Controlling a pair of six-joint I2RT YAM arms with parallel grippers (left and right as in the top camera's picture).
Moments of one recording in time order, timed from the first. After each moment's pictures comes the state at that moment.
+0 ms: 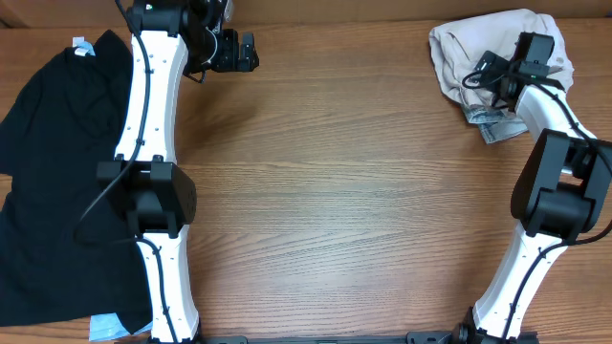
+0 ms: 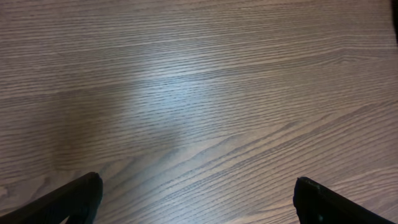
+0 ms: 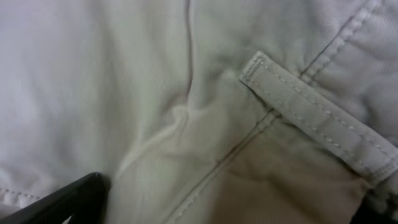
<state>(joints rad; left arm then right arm) -0.06 2.37 2.49 -1.28 0.31 -0.05 -0.24 2.31 1.73 -0.31 0.02 0.30</state>
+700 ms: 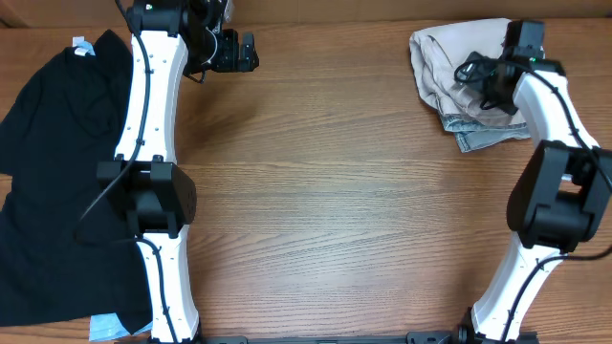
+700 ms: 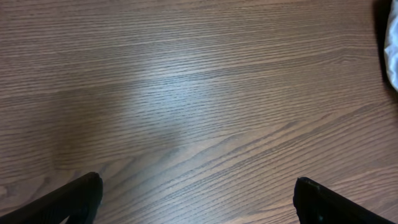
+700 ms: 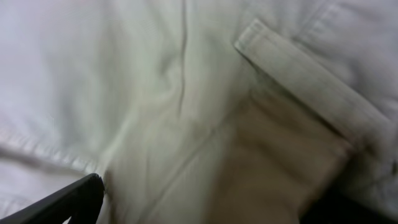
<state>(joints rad) -0.06 2.37 2.49 -1.28 0.31 -0.05 -0.18 2.19 1.80 -0.66 -0.02 0.40</state>
